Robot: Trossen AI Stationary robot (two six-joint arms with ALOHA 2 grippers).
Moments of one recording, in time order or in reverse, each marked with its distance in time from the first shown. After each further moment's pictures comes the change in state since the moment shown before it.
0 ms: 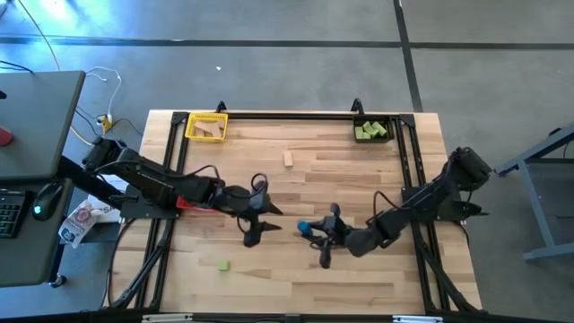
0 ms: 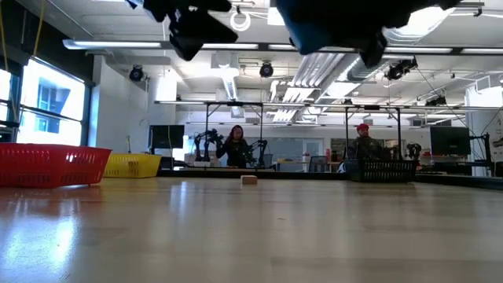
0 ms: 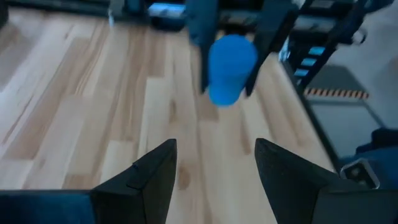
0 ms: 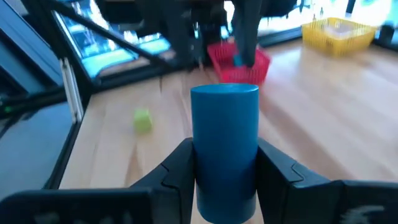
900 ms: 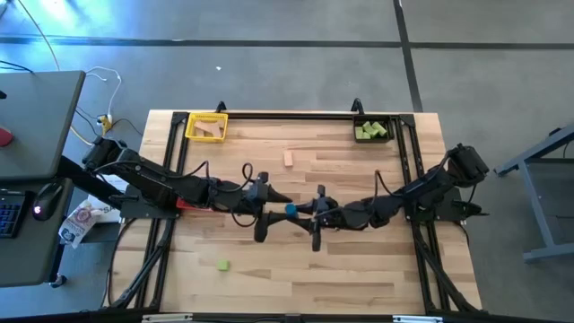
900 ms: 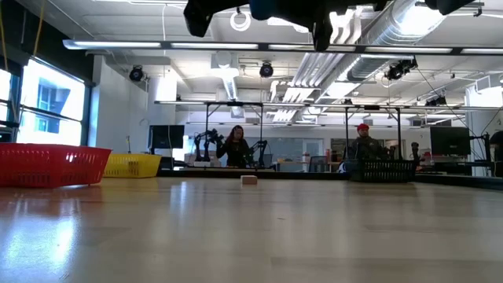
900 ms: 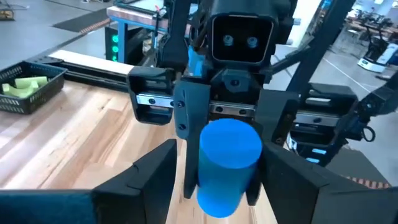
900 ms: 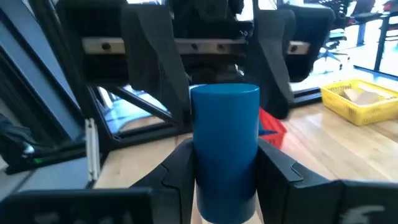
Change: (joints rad) left arm -0.009 0.000 0.000 0.286 -0.181 -0.052; right arm -0.184 -0.001 0.001 0.308 -0.238 -0.207
